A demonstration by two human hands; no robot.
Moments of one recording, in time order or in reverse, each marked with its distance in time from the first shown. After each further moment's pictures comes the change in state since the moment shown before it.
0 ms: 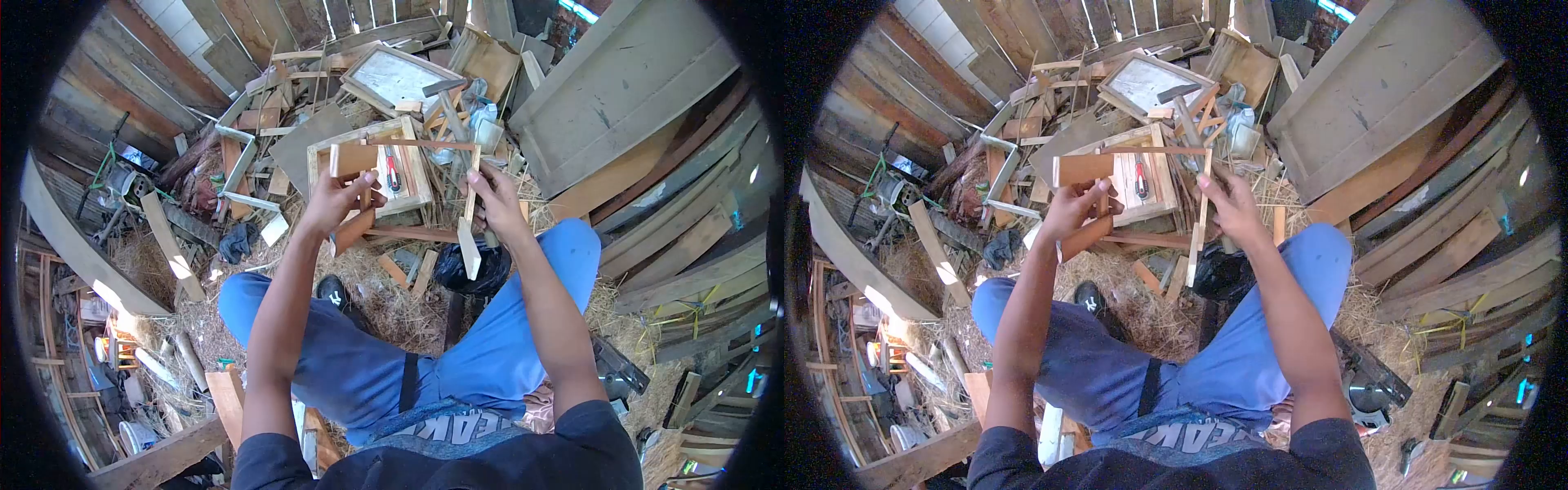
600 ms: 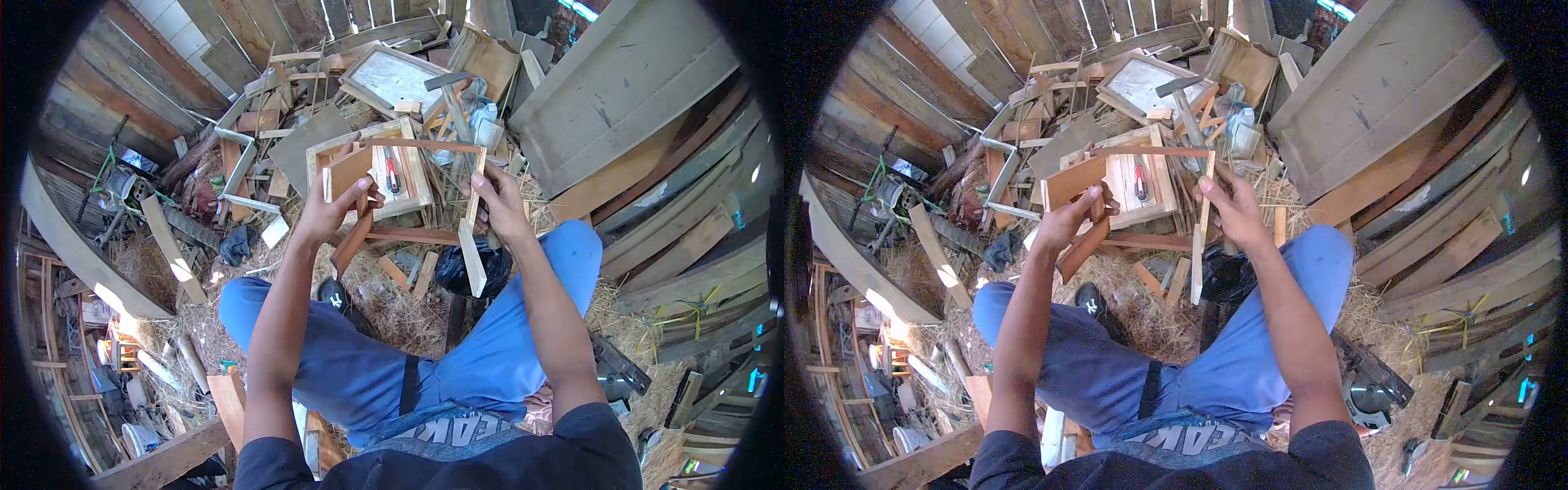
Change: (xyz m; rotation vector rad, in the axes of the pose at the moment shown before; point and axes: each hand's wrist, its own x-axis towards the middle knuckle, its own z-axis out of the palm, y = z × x) left_hand -0.008 -0.003 -0.003 0.038 -0.025 0.048; right_hand -0.003 -0.006 -0.004 0.023 -0.047 -0.037
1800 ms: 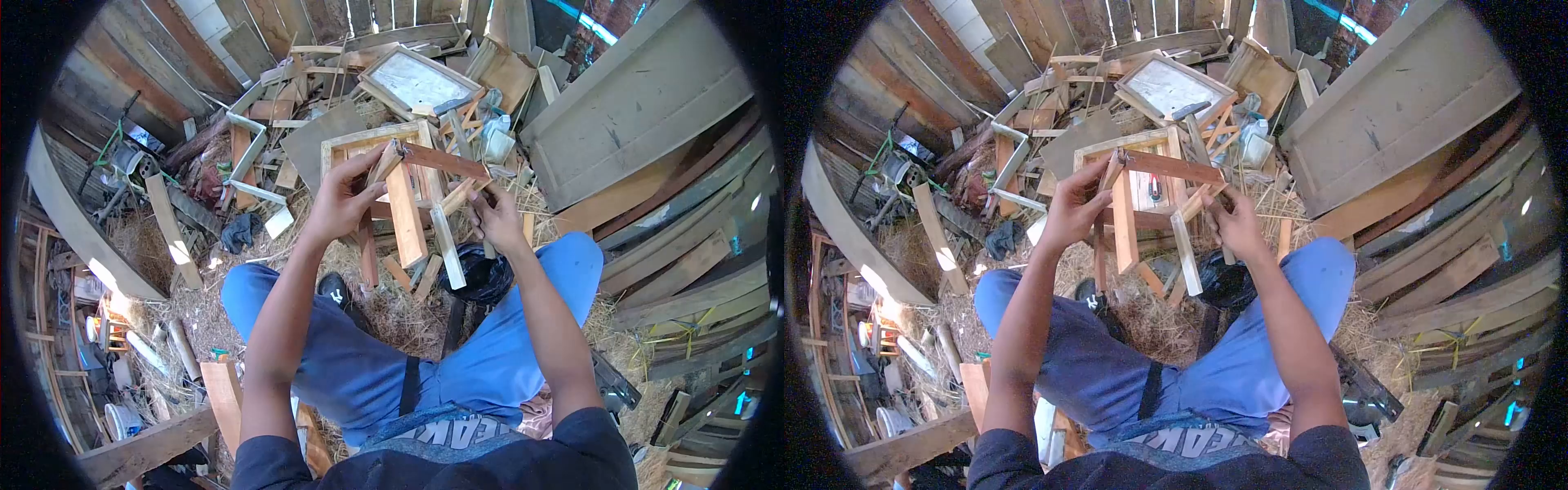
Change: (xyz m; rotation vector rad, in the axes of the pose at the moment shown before) left_hand -0.013 0.021 0.000 0.298 0.003 0.409; right_hand 0.006 0.024 0.016 -0.089 -0.061 0.082
